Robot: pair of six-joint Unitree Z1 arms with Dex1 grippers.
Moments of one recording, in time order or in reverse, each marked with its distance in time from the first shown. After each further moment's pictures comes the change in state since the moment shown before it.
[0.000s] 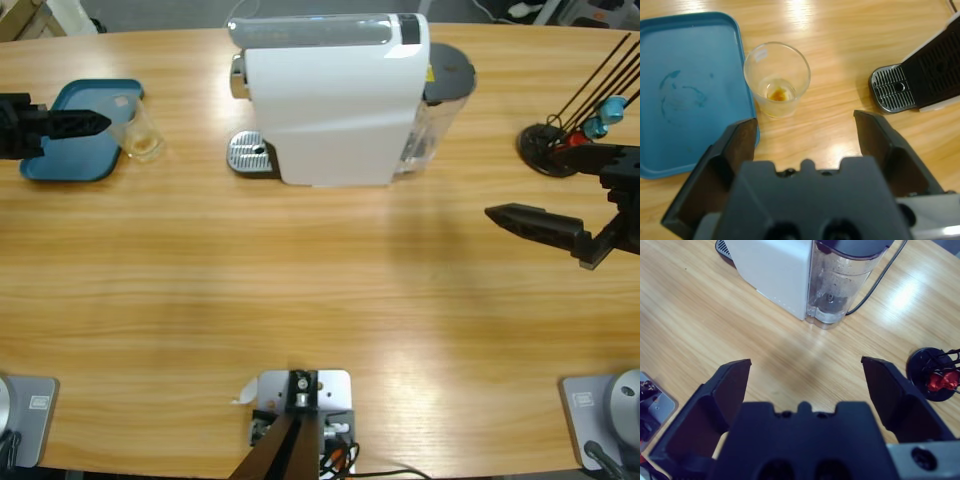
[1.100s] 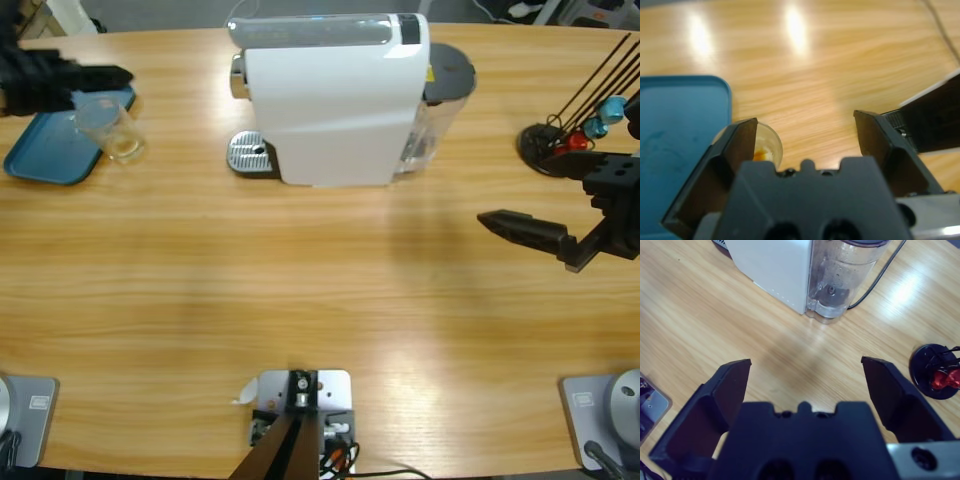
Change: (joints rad) arm 0 -0.017 0.142 -0.070 -0.186 0.013 0.001; arm 1 0.000 0.031 0.017 -0.018 0.000 0.000
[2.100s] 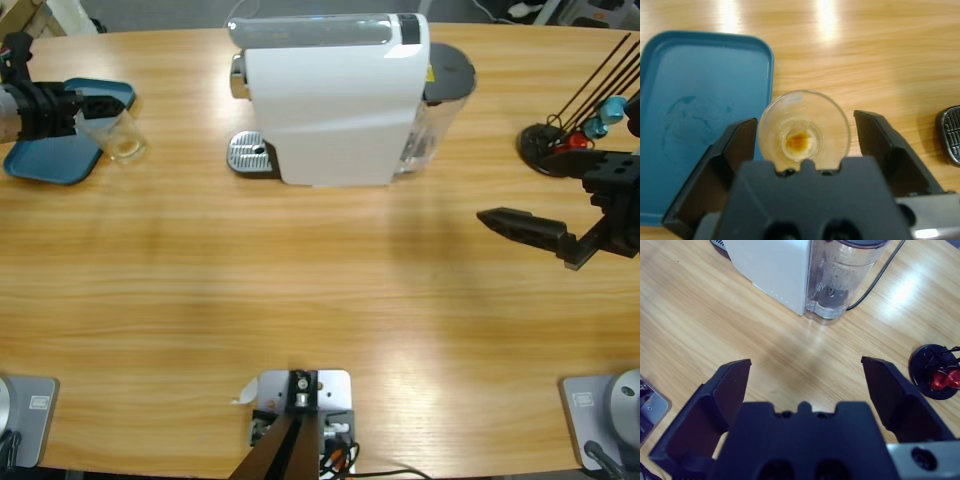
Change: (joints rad) arm 0 0.063 0.132 0.072 -0.098 0.095 0.009; arm 1 -0.006 0.001 0.000 -0.004 0.000 0.000
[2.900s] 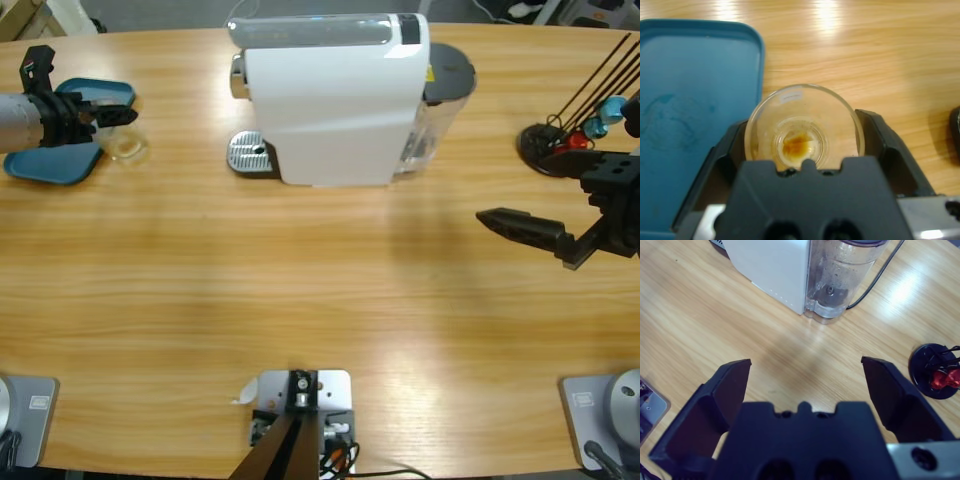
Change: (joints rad) arm 0 -0.020 0.075 0.028 -0.092 0.000 0.000; arm 1 -0.001 0.005 0.000 0.000 0.000 0.000
